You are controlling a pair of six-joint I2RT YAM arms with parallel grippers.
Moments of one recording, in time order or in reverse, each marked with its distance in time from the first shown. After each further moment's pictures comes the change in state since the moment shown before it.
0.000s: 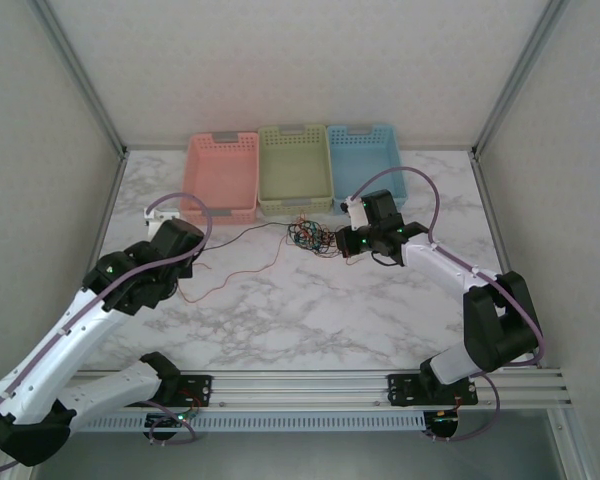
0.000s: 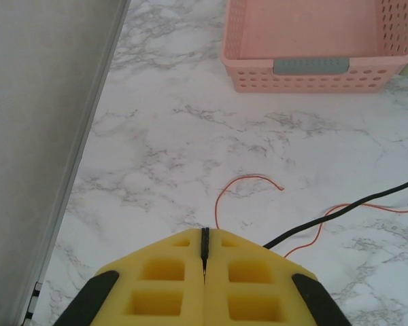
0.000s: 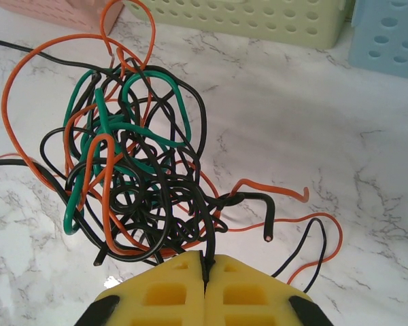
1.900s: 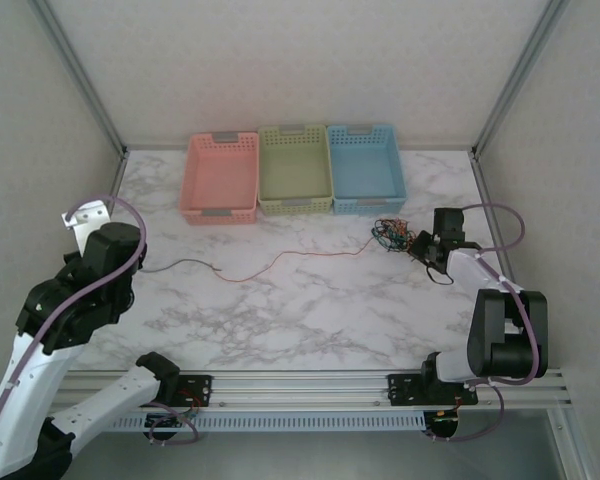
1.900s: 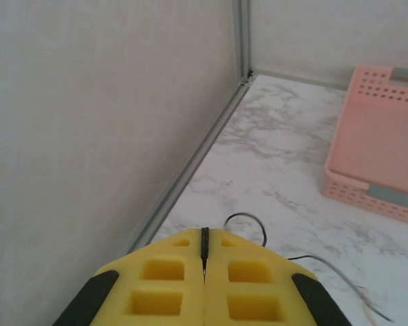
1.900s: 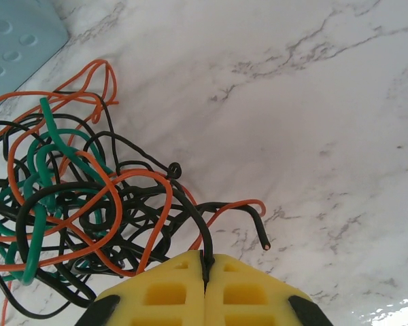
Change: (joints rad) left arm 0.128 -0.150 0.166 -0.048 -0.225 0.039; right arm -0.480 -0.081 -0.220 0.009 0.261 0.391
